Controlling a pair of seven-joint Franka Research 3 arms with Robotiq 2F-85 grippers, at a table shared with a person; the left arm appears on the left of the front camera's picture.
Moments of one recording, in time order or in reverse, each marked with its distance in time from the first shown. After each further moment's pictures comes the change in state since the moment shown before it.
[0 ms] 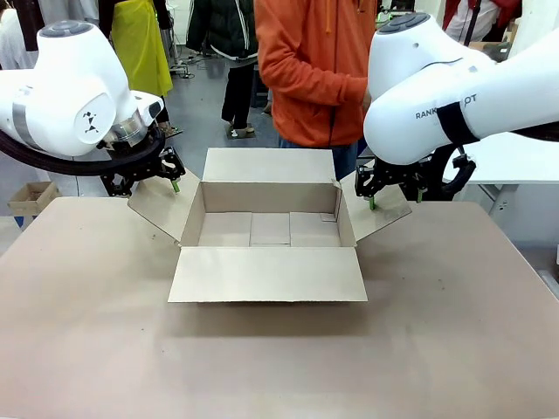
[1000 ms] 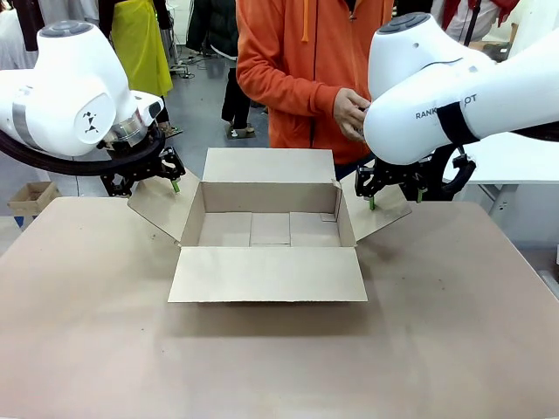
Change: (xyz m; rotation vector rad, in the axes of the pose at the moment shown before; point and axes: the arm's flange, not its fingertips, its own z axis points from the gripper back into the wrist) left arm 0.000 0.000 0.000 0.000 0.000 0.000; right arm 0.000 0.000 0.000 0.000 0.000 0.000
